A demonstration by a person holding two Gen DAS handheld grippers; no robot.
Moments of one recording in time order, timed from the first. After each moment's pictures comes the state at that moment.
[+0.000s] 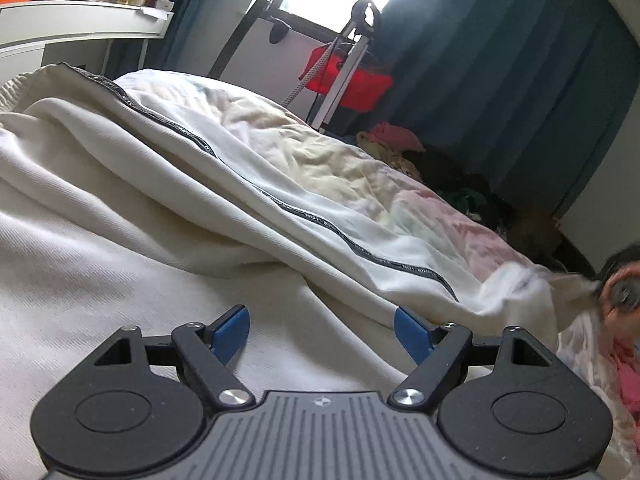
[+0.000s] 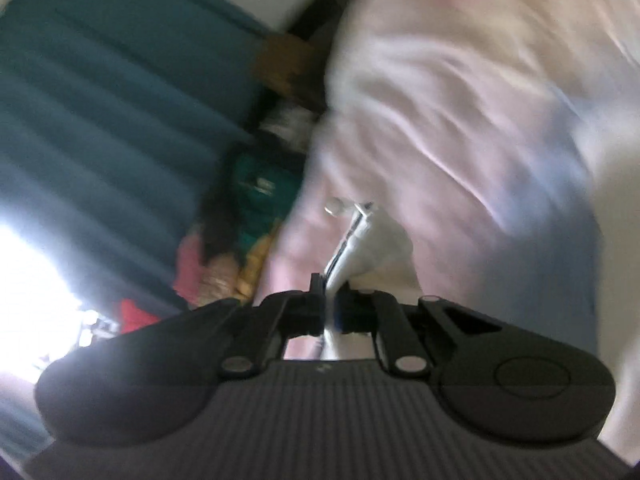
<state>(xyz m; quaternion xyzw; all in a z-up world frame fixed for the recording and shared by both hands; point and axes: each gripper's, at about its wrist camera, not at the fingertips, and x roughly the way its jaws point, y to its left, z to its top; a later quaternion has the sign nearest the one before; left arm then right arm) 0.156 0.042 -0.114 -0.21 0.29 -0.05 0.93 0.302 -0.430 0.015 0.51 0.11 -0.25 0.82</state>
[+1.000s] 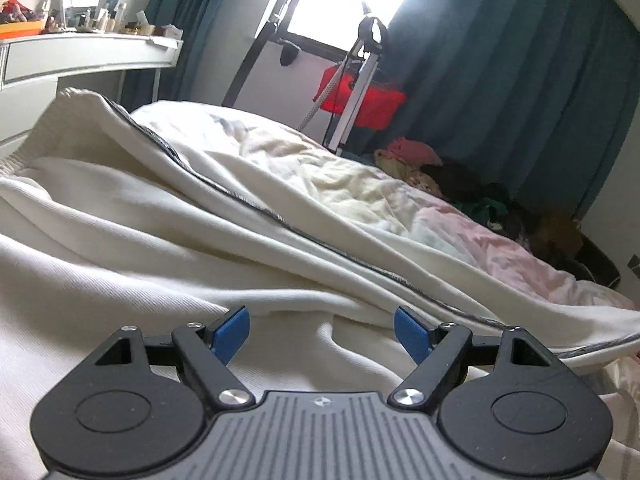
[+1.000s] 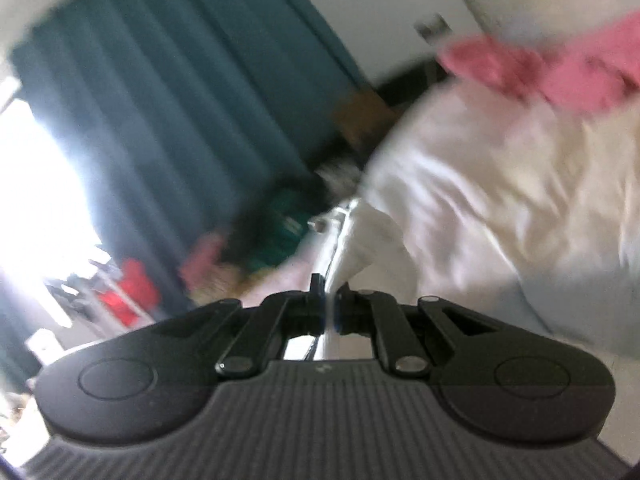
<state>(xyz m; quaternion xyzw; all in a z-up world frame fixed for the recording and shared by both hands) 0.155 0.045 -0.101 -0.17 0.27 -0.01 0.95 0.179 -0.488 0.011 0.33 0.05 -0.19 0.92</state>
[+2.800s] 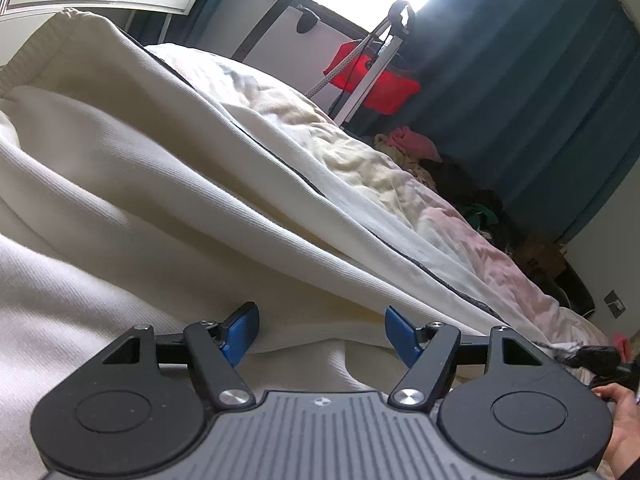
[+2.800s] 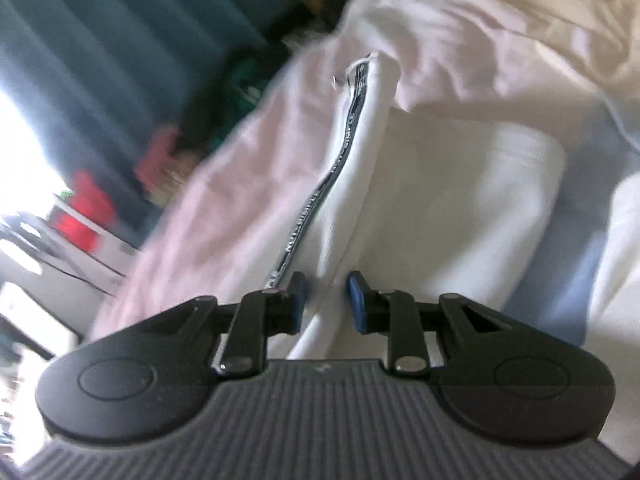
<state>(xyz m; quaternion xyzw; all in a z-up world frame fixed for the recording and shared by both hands) 0.204 0.080 -0.132 -0.26 0.30 -0.04 0.92 0.325 -0.480 -0.098 0.40 0.27 -0.21 0.85</state>
